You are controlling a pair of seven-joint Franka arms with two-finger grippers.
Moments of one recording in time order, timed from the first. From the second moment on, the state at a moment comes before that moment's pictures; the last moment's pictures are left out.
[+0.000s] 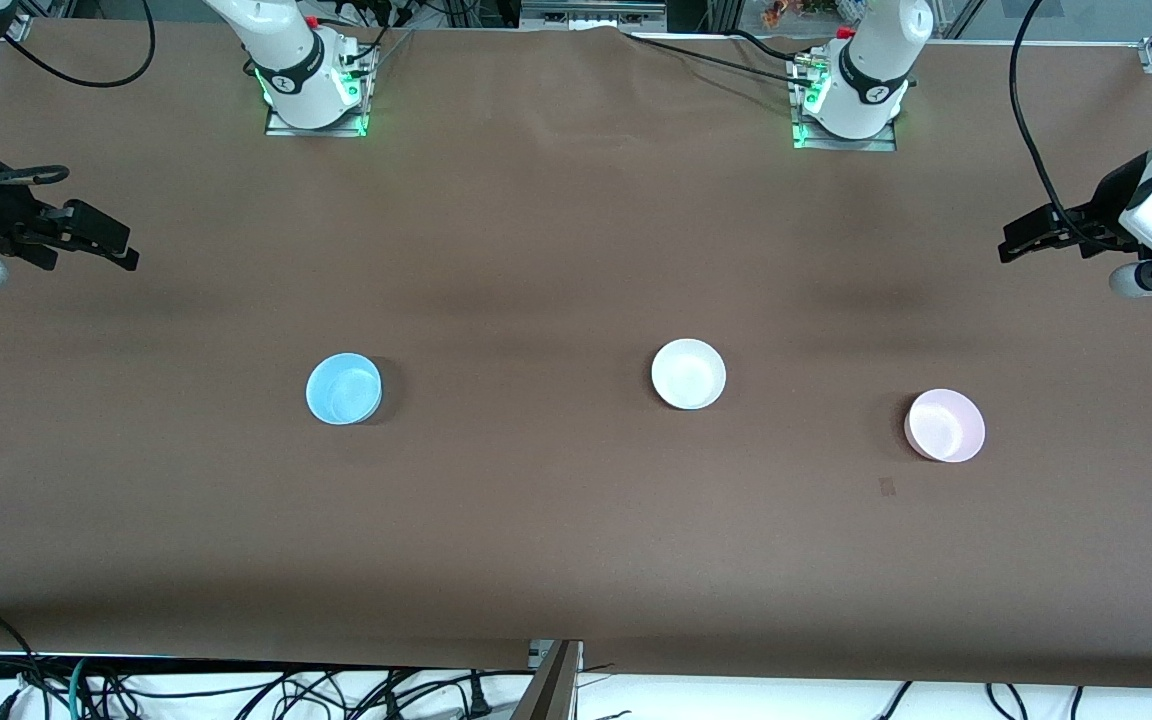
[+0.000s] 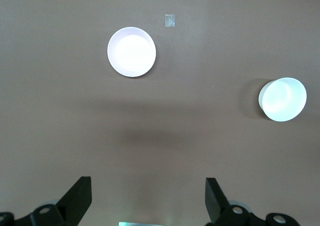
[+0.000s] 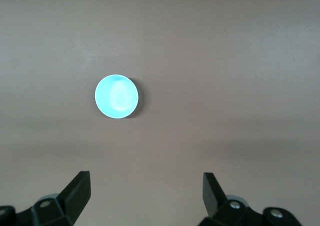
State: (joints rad) left arm 0.05 0.01 -0.04 -1.66 -0.03 1.54 -0.10; right arm -0.06 0.03 0.07 -1.62 0.05 1.64 0.02
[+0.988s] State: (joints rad) left arm 0.06 0.03 -0.04 -1.65 -0.03 1.54 -0.09; right arm -0.06 0.03 0.07 -1.62 0.05 1.64 0.02
